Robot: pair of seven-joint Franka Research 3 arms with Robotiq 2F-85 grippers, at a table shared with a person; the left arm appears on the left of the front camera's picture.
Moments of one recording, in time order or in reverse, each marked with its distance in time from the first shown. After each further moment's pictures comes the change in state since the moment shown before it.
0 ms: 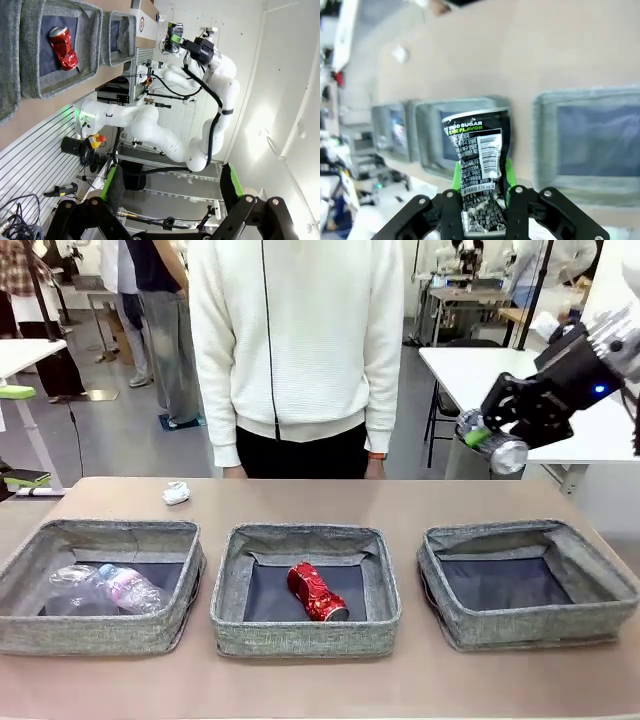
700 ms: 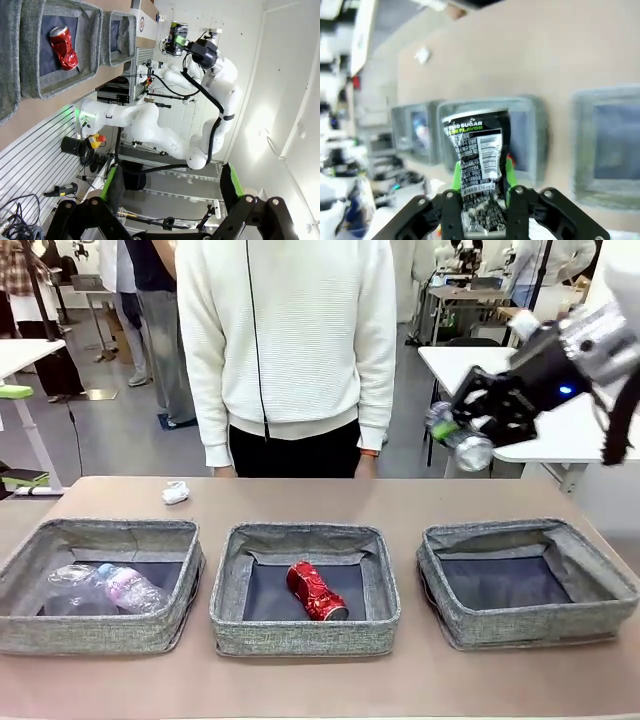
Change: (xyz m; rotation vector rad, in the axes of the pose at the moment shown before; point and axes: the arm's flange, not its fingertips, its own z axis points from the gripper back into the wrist) left arm 0.000 0.000 0.000 0.000 0.000 0.001; right arm -0.001 0.047 -0.026 0.101 0.020 0.034
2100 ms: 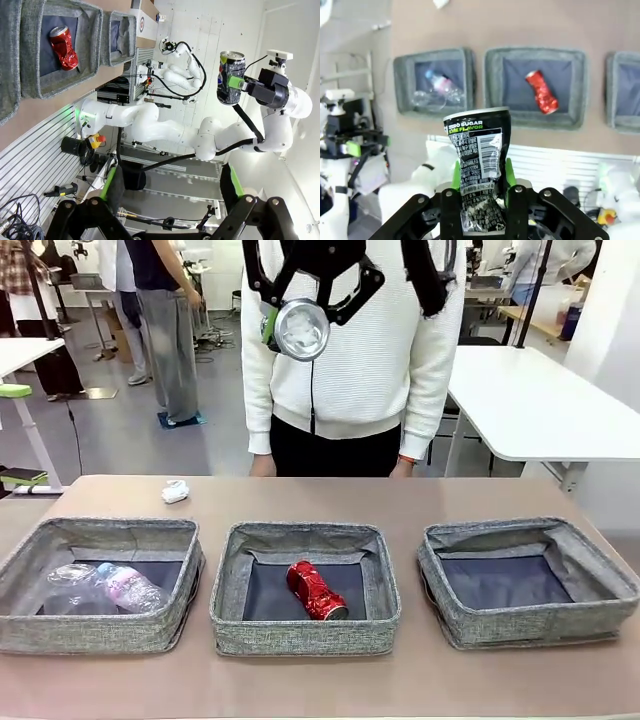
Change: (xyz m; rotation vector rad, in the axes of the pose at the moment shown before) left arm 0.000 0.000 0.000 0.000 -0.001 0.000; right arm -0.032 0.288 -0.019 -0.365 0.194 0.035
